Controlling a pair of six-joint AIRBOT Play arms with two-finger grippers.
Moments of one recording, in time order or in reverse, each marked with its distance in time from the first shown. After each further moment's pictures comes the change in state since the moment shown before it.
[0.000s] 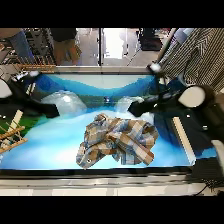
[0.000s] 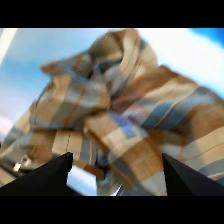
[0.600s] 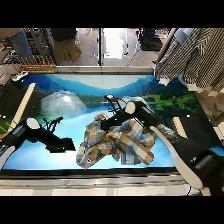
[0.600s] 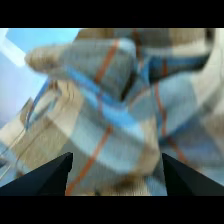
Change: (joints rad) left arm -0.026 -0.037 -0.540 -0.254 0.106 0.064; right arm 0.184 -0.511 0.147 0.098 -0.173 -0.116
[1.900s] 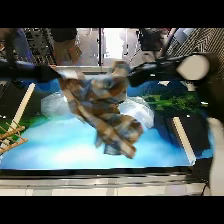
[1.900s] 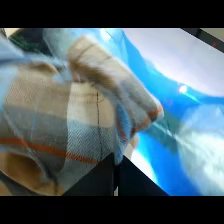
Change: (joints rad) left arm 0.050 -0.063 1.049 -0.150 -0.012 -0.031; right arm -0.143 0.325 0.437 -0.290 0.214 -0.041
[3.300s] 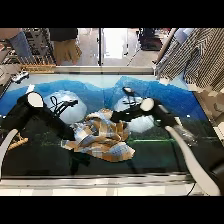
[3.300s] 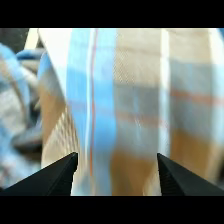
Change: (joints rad) left arm -0.175 -0.005 -0.602 0.189 -0.323 0.248; right arm 0.042 -0.220 -0.562 0.354 -0.331 0.119
